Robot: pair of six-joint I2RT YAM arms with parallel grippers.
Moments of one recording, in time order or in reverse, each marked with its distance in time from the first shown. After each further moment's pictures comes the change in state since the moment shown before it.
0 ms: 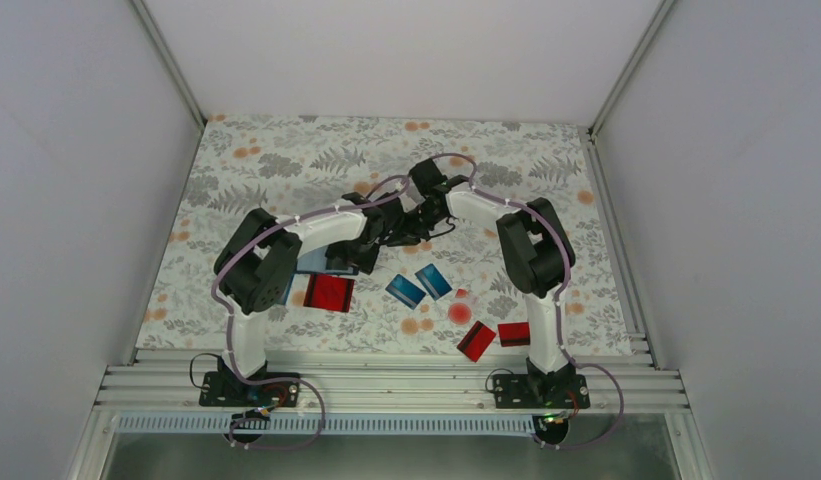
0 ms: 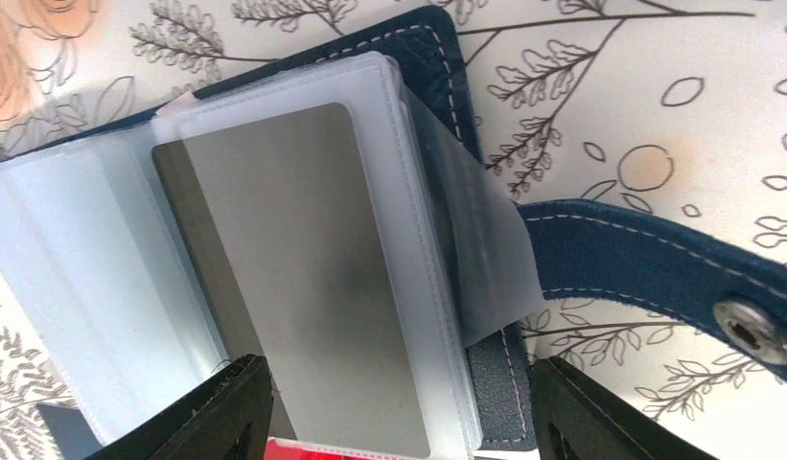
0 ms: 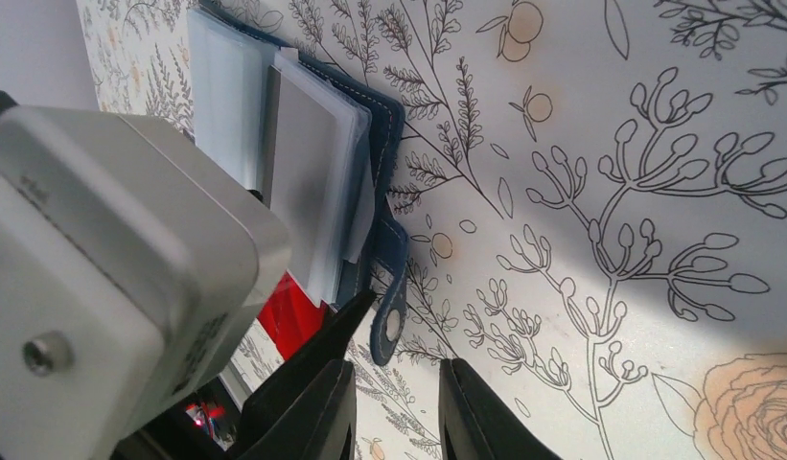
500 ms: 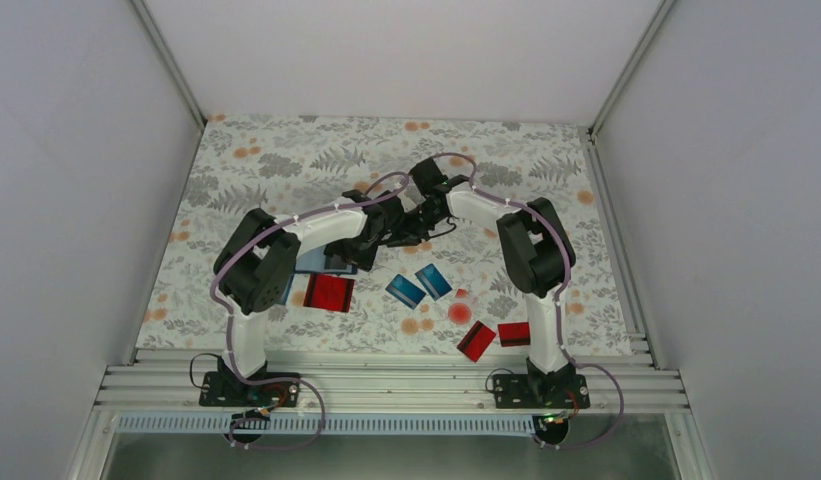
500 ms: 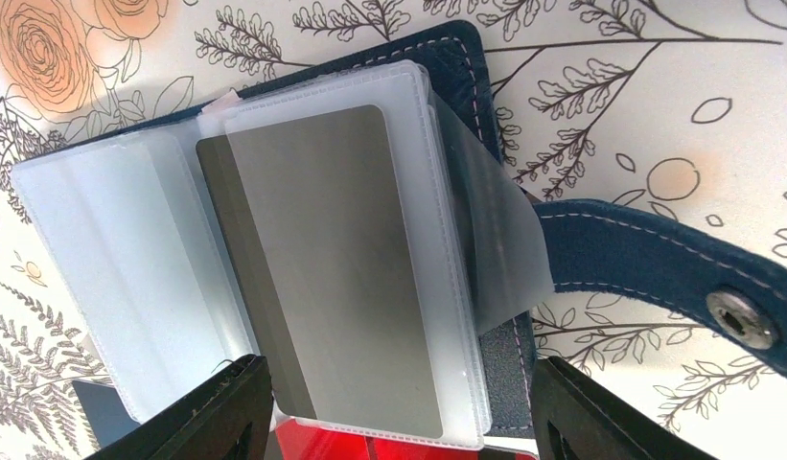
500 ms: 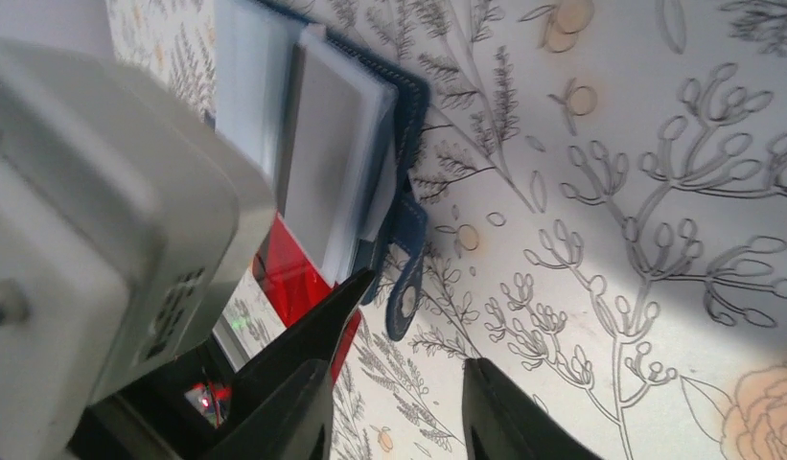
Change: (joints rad) left arm 0.000 -0.002 0.029 -0.047 -0.041 -0.037; right arm -0.004 0.000 0.000 -0.003 -0.031 -0.031
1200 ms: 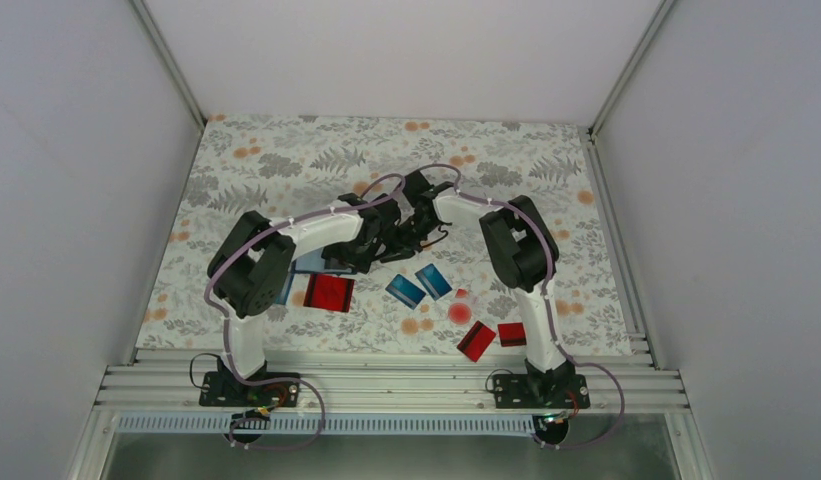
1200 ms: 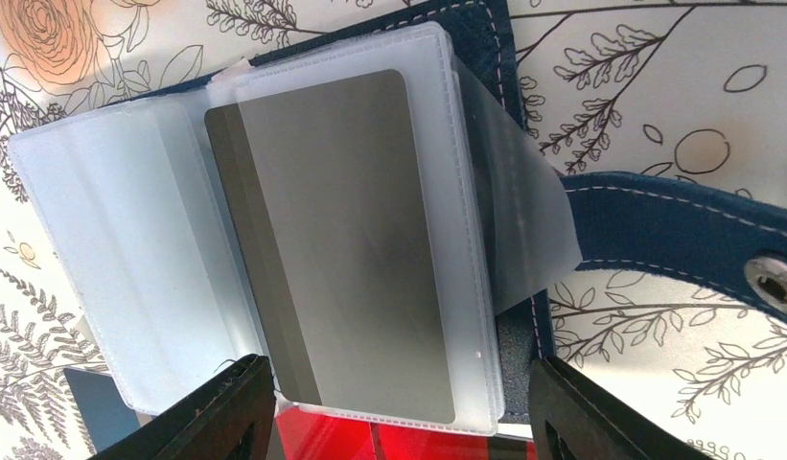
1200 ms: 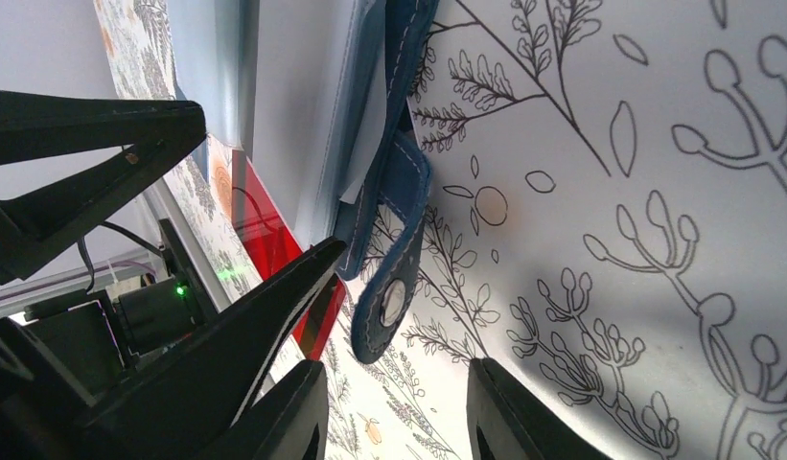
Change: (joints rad) left arm 0.000 -0.038 -0.053 0.026 0.000 -0.019; right arm 0.047 0.107 0.042 -0.075 -0.089 -0.110
